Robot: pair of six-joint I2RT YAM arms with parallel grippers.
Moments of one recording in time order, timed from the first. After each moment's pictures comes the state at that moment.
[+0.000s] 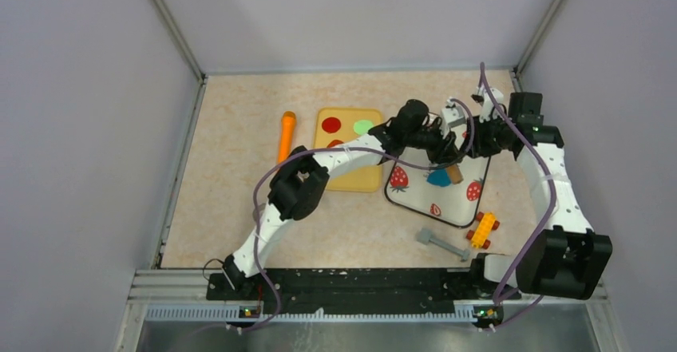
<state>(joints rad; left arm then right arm) -0.90 2.35 1.96 0.12 0.64 -0.05 -0.12 1.26 1.16 -0.79 -0.40 -0.31</state>
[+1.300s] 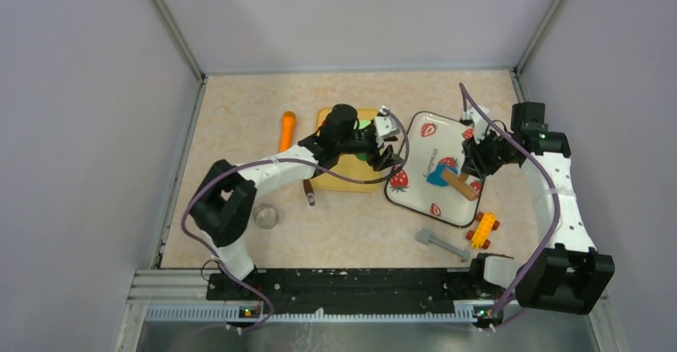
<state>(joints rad) -0.74 1.82 1.24 0.23 0.64 0.21 -0.13 1.20 1.13 -1.00 -0.50 -0.68</state>
